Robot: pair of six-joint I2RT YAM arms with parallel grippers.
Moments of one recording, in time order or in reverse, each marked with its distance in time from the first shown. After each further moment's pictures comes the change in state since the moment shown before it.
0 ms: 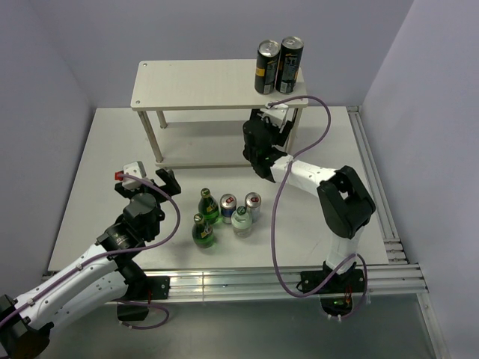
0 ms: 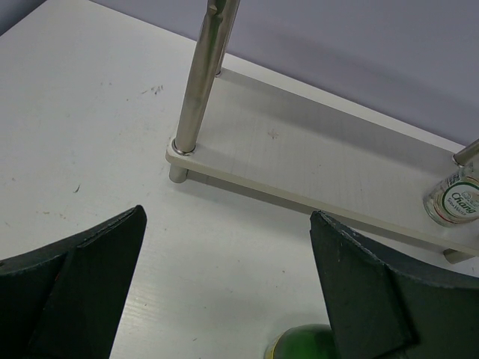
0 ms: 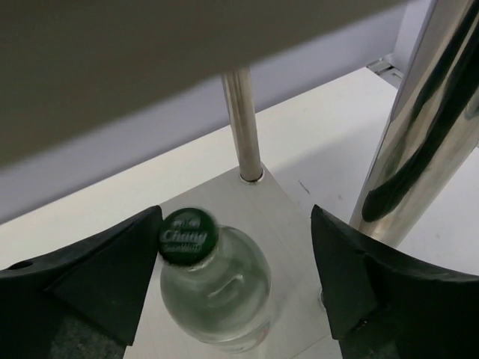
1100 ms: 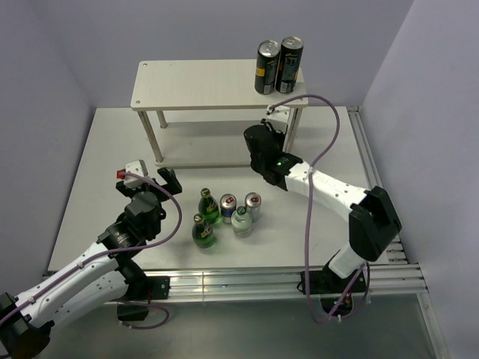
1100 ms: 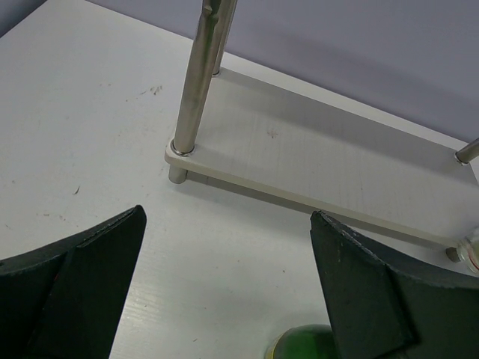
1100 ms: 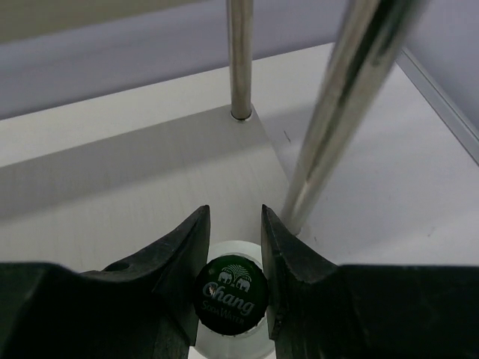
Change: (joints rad) left arm 0.000 0.024 0.012 0.001 0.004 0.008; right arm 0.080 -0.263 -0.047 -0.489 -0.088 0.116
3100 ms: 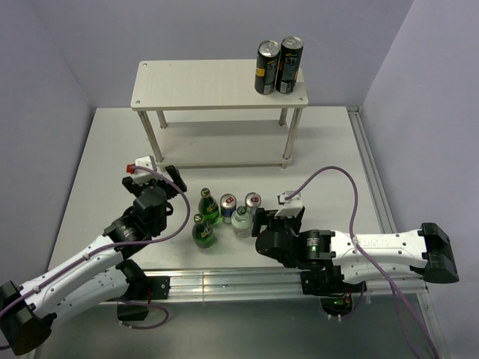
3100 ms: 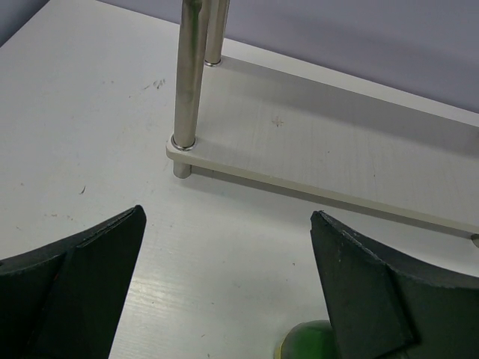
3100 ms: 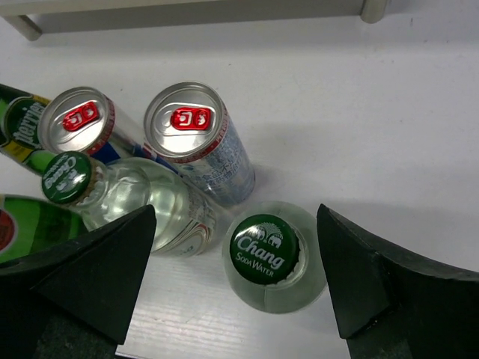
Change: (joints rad) left arm -0.024 0.092 0.050 -0.026 -0.018 0.026; right arm 0.691 -0.591 -0.556 -0.497 0.043 0.649
